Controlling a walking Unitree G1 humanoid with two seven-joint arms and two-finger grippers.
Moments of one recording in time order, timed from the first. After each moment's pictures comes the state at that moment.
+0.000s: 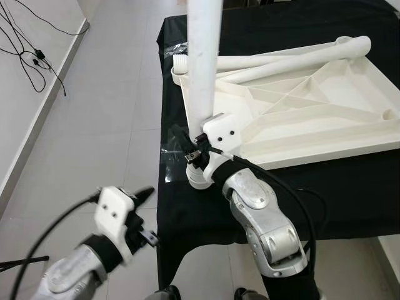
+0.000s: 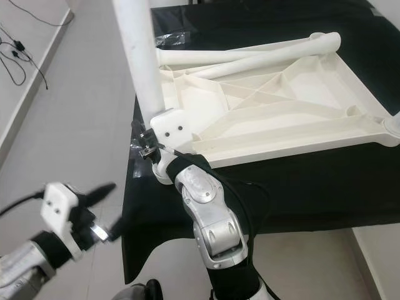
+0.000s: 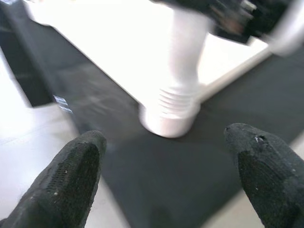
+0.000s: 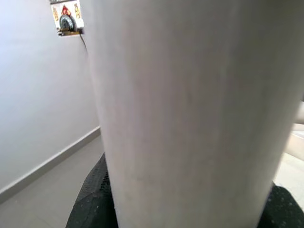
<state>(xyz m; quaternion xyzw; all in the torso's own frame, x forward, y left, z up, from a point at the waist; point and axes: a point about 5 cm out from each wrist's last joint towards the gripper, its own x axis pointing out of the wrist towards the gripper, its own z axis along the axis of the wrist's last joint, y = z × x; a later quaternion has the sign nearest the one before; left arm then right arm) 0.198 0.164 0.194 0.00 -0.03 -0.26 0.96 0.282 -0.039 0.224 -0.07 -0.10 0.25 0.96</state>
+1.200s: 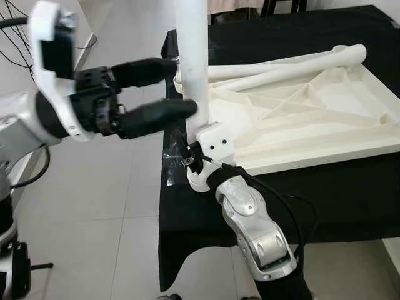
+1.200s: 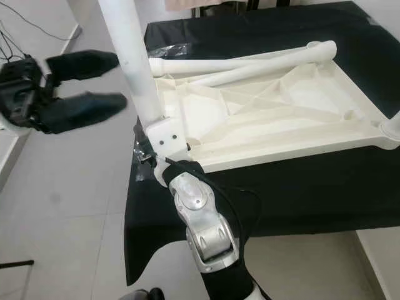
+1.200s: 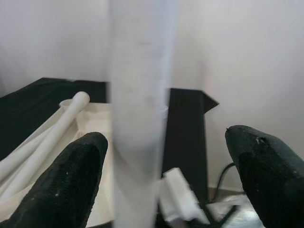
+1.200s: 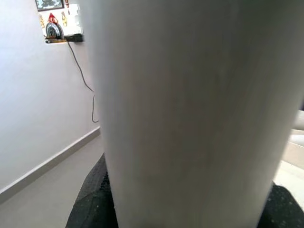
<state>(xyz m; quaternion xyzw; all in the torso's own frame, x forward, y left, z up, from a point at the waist) 0.260 0.153 0.373 0.06 -0.14 -0.58 0.80 0.283 -0.030 0.209 -0.07 -0.10 0.23 0.97</state>
